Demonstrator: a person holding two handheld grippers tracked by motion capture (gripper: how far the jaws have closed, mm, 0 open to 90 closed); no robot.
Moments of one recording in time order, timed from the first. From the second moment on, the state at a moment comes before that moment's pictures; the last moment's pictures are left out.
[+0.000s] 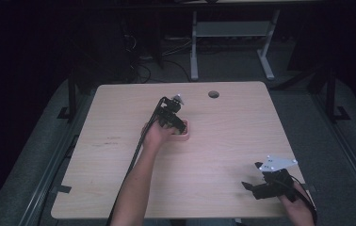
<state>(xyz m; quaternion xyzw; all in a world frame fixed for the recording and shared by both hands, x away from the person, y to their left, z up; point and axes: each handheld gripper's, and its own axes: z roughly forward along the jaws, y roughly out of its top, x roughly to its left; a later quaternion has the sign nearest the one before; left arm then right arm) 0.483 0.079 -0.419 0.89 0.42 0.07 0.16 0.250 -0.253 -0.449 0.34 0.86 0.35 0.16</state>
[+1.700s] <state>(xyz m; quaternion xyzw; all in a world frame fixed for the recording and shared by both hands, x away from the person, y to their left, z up) 0.418 0.118 -0.385 0.89 0.37 0.09 0.24 0.250 -0.252 -0.451 0.35 0.86 0.34 0.17</state>
